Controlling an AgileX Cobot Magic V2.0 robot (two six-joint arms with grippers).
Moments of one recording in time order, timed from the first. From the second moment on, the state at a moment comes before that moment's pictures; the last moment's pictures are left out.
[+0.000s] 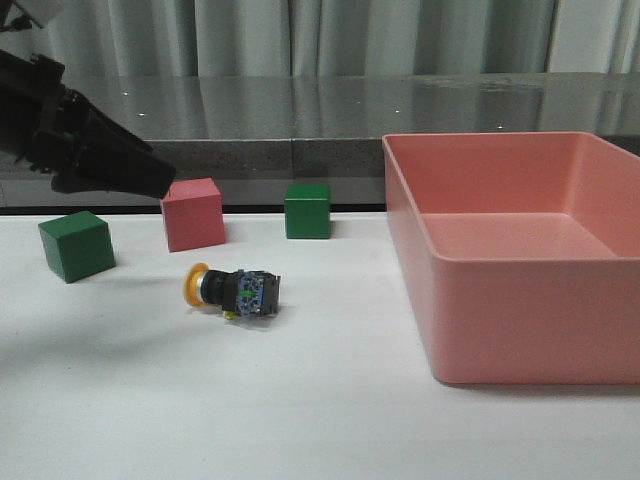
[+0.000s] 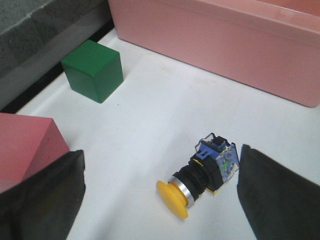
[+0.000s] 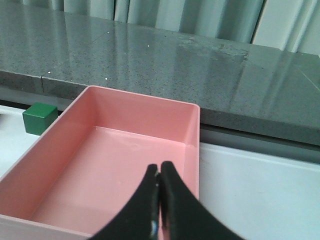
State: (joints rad) left arm 0.00 1.80 -1.02 -1.45 0.94 2.07; right arm 0.05 0.32 -0.36 0.16 0.24 -0.29
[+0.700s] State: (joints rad) left arm -0.04 1.98 -1.03 -1.61 1.05 2.44; right arm 0.05 0.32 -0.36 0.16 0.24 -0.29
